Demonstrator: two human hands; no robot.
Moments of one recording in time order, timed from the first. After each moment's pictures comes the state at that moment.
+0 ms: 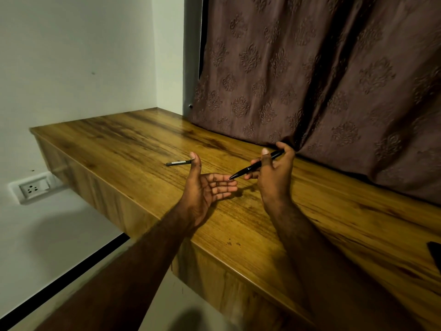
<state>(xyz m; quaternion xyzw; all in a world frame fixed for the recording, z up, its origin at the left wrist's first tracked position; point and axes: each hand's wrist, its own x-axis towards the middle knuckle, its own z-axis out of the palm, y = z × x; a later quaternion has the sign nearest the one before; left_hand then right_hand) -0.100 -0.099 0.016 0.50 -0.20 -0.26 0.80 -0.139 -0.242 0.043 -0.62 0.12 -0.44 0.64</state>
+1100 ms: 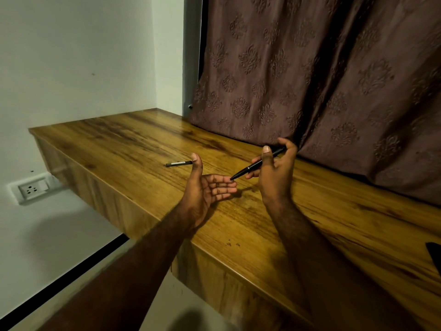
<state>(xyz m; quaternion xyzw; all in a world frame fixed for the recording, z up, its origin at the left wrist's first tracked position) -0.097 -0.101 0.012 0.51 -0.19 -0.25 0.80 -0.145 -0.239 0.050 -0.64 0.10 -0.47 0.60</state>
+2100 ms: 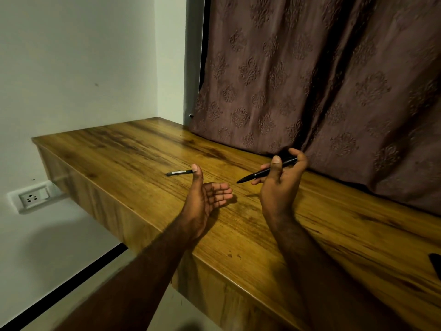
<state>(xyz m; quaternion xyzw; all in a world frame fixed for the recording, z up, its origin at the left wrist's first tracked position) -0.095 -0.104 0.011 0.53 -0.15 -0.22 0.81 -0.151 -0.239 0.045 -0.63 0.05 -0.57 0.52</state>
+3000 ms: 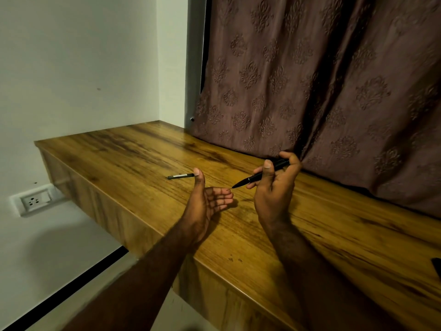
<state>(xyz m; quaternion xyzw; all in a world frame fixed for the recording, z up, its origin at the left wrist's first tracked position) -0.095 -0.105 0.010 0.53 -0.16 -0.21 0.80 -0.150 -0.229 0.042 -0.67 -0.01 -0.57 0.47</state>
